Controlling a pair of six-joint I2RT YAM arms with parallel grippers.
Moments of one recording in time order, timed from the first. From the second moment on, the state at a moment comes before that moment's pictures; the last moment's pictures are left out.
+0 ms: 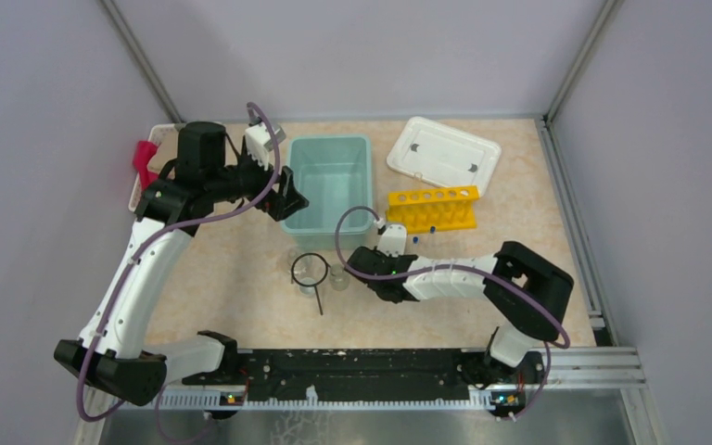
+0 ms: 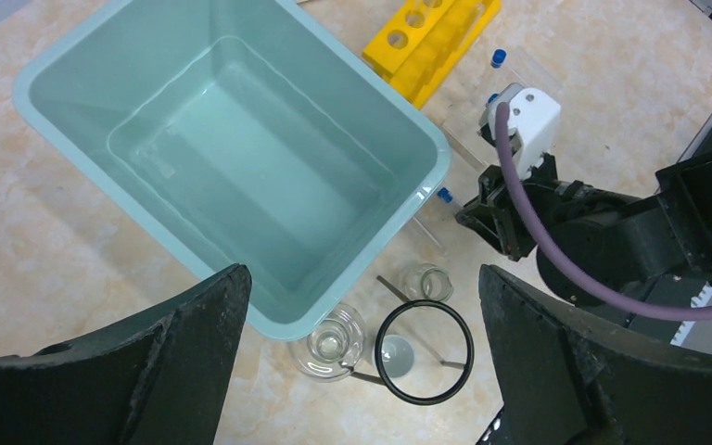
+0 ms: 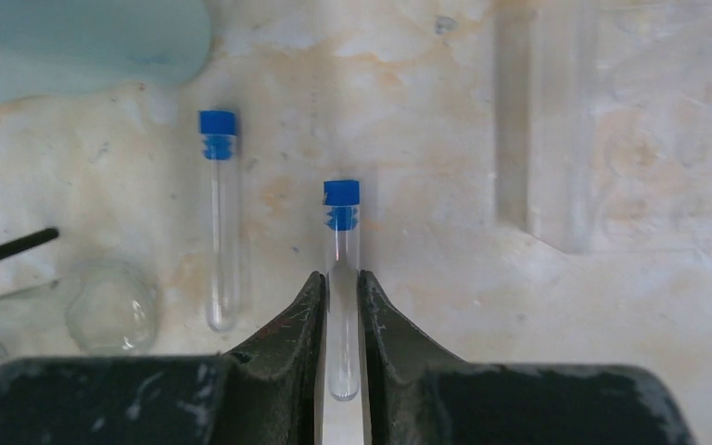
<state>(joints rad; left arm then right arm) -0.34 1.19 1.43 -0.79 0.49 0.15 1.08 1.64 0.85 -0.30 0.63 1.02</state>
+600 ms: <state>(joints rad) -0.34 1.15 1.39 -0.76 0.65 0.17 1.08 1.10 0.98 -0.46 0.63 0.98</state>
